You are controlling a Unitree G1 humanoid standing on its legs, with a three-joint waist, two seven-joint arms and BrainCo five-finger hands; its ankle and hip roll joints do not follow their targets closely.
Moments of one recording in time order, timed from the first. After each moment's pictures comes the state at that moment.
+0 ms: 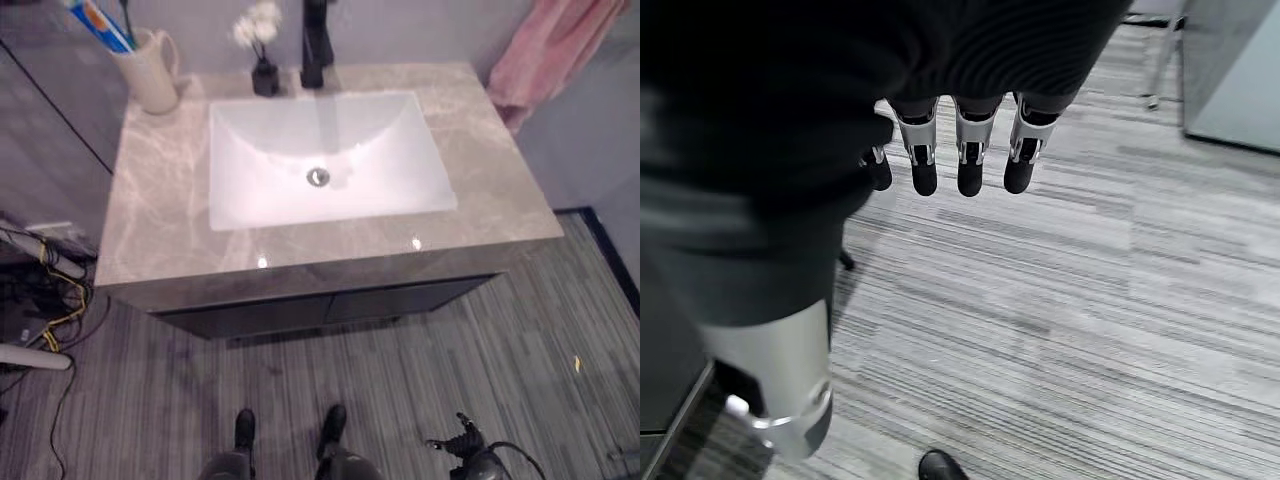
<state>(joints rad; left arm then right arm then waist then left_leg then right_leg) 0.27 0.49 0.53 -0.14 -0.44 -0.35 0.39 0.06 -0.45 0.16 1.07 -0.12 -0.10 -0.15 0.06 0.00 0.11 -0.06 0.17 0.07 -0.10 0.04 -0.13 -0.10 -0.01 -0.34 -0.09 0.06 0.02</state>
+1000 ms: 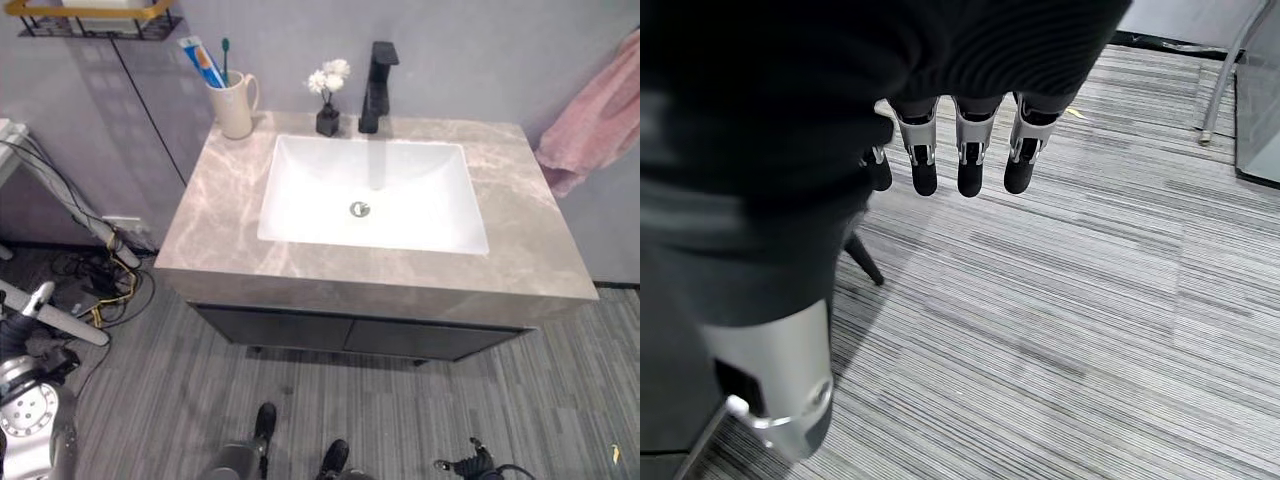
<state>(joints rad) 0.17 0.33 0.38 -0.02 -0.29 -0.34 0.45 0.05 -0.43 0.10 1.15 -0.12 -0.09 -0.20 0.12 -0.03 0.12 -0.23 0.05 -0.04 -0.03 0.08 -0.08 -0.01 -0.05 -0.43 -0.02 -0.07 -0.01</state>
